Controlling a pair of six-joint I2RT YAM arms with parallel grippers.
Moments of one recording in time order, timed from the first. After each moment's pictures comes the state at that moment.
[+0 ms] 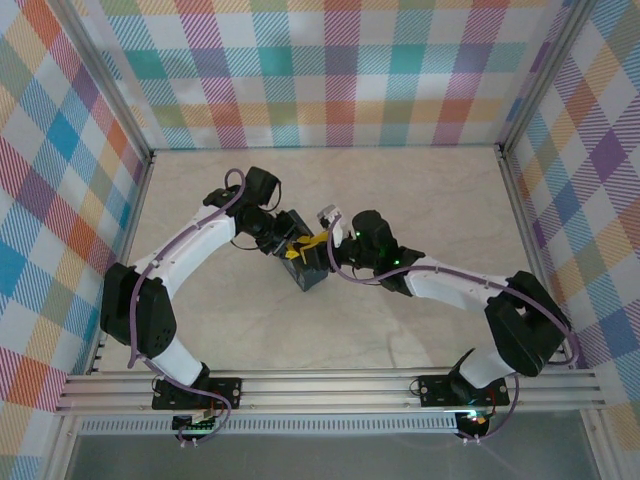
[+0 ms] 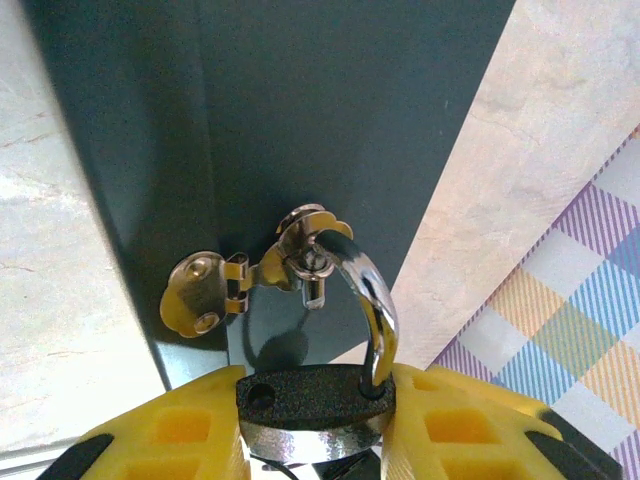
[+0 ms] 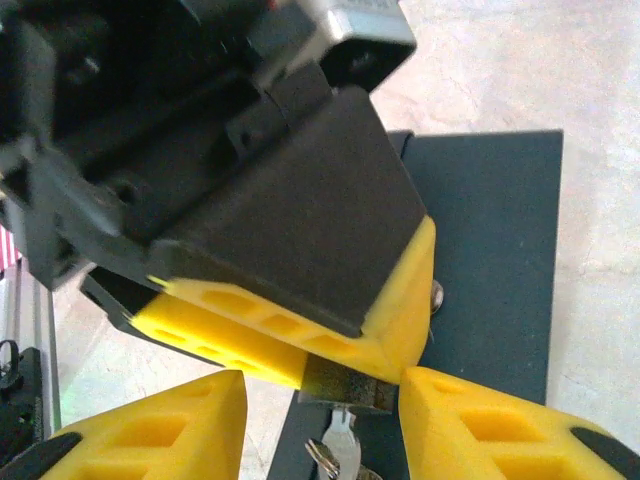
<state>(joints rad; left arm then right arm) -0.45 1.61 1.36 -0.87 0.50 -1.16 0.77 1.50 0.86 0.24 -0.37 0.24</state>
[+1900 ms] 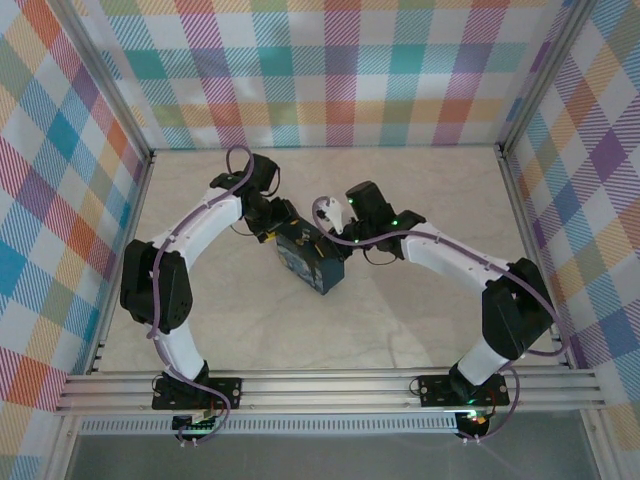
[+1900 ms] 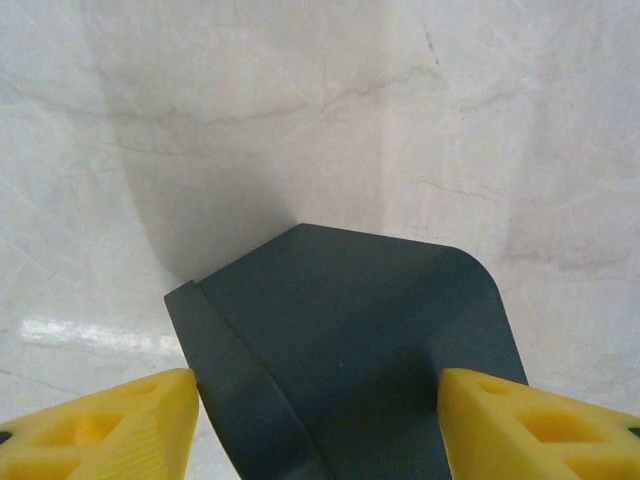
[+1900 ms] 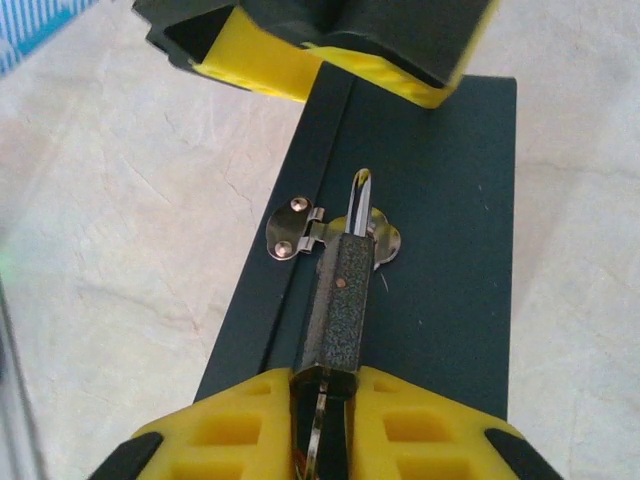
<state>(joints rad) -0.38 1.79 1.51 -0.89 0.19 -0.86 0.66 1.60 1.21 -0.42 -0.44 -0.05</state>
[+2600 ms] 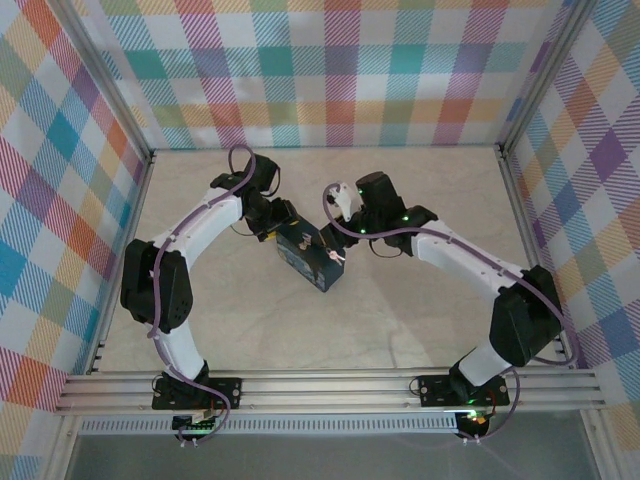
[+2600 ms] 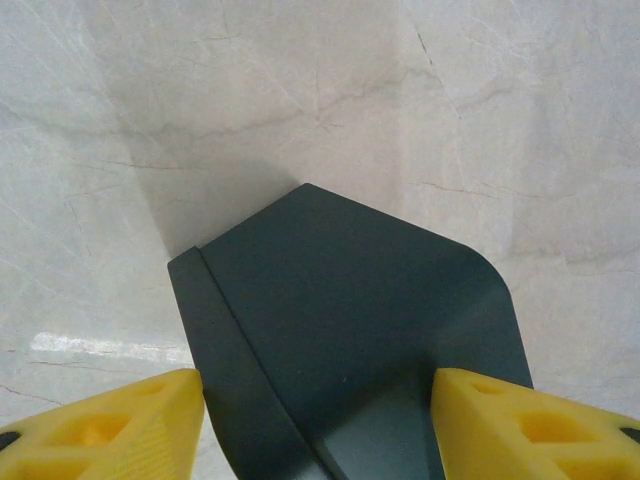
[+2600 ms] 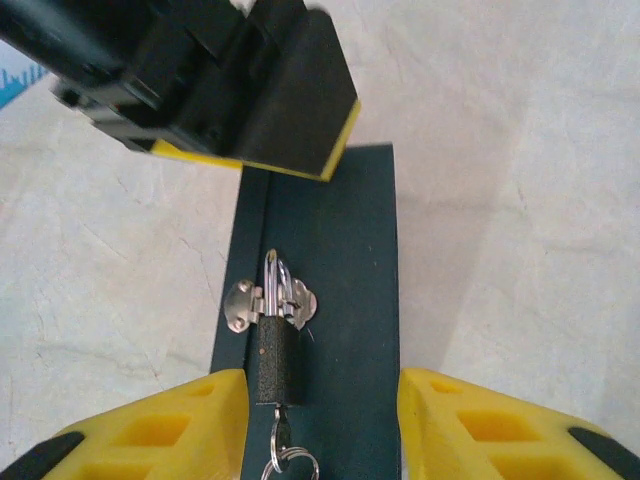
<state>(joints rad) -0.38 1.79 1.51 -0.89 0.19 -0.81 0.64 1.54 1.24 -0.40 -0.34 -0.03</state>
